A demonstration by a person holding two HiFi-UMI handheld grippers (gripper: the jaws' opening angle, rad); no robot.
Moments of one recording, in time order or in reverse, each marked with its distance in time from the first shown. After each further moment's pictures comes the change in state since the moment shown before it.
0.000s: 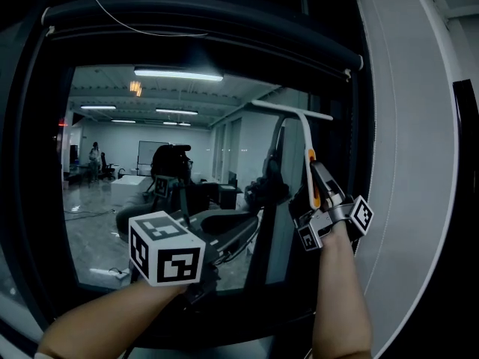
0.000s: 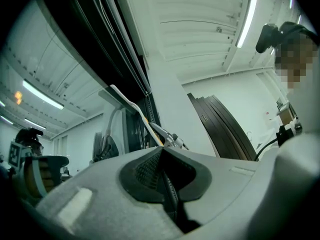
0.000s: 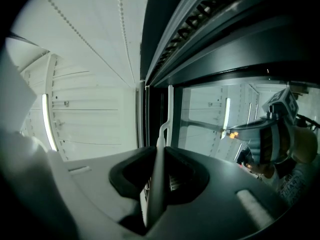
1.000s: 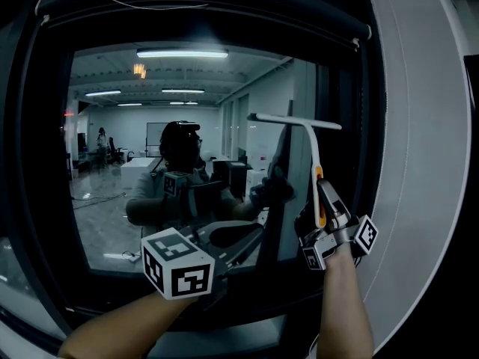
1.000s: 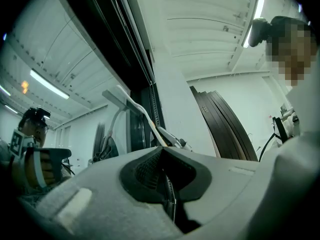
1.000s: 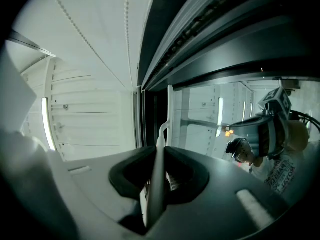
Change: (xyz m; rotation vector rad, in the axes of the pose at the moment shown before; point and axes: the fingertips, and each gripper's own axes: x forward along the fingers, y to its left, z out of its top) left arm 0.053 0.062 0.034 -0.105 0.043 0.035; right arm 0.028 -0.032 0.039 0.059 -0.022 -0.055
